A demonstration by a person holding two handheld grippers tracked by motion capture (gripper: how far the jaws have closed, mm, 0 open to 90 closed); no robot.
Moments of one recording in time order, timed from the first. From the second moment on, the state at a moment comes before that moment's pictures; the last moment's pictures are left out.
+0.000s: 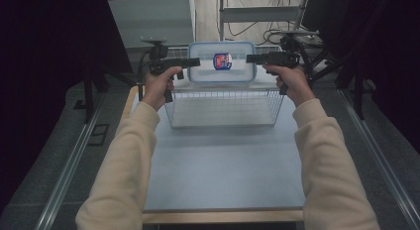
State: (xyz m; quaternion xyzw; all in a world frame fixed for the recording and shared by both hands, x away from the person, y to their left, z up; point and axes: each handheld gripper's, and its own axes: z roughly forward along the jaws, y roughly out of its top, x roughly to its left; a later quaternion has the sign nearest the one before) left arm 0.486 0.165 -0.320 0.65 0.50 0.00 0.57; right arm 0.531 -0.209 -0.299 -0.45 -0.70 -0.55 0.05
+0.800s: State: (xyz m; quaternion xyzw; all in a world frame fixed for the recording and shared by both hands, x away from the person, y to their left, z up) left arm 0.516 0.159 -0.338 0.62 0.53 -0.01 0.58; right arm 0.537 -0.197 -0.308 -0.53 -0.66 -0.54 -0.01
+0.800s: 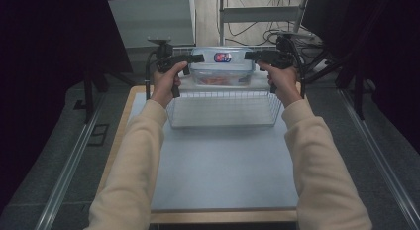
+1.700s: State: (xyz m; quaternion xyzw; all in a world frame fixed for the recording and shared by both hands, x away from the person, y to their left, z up) left arm 0.416 0.170 -0.341 0.67 0.46 0.05 0.59; right arm 0.454 -0.238 -0.319 -0.41 -0.72 -0.55 -0.05
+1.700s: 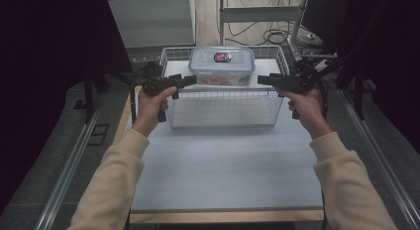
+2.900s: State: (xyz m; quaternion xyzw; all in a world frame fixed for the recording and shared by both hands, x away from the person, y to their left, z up) left arm 0.280 0.143 -0.512 0.75 0.44 0.03 0.49; right arm 0.334 -0.251 -0.491 -0.35 -0.81 -0.46 -0.02
